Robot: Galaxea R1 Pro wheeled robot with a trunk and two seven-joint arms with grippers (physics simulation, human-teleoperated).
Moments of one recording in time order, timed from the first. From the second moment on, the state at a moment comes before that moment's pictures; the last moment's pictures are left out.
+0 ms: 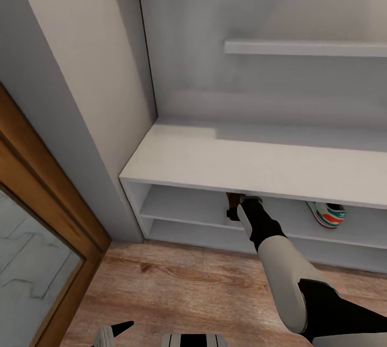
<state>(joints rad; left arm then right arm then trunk) -0.21 0.20 0.06 -0.55 0.13 -0.34 -1.17 -0.97 0.17 -0.20 -0.55 0.12 0.67 -0.24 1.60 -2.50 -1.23</state>
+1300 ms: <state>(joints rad) -0.21 0.20 0.06 -0.55 0.13 -0.34 -1.17 -0.97 0.17 -0.20 -0.55 0.11 0.67 -0.25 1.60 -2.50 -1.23</state>
